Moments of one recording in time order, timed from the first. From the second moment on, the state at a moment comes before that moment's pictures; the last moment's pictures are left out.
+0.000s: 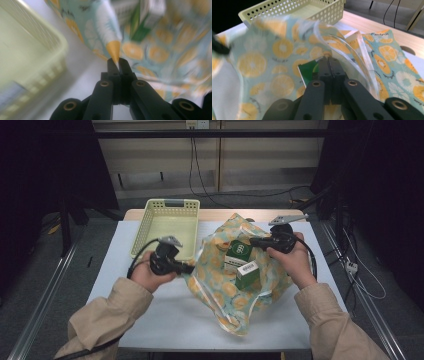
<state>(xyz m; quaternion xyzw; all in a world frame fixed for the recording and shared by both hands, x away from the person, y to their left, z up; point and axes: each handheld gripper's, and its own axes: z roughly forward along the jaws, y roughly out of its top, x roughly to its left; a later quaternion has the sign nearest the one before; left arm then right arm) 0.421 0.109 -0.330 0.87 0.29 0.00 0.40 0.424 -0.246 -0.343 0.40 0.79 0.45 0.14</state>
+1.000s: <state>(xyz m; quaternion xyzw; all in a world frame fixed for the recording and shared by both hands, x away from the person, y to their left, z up) 0.440 0.145 -0.258 0.85 0.27 0.03 0.45 0.388 -0.263 -0.286 0.38 0.78 0.48 0.14</state>
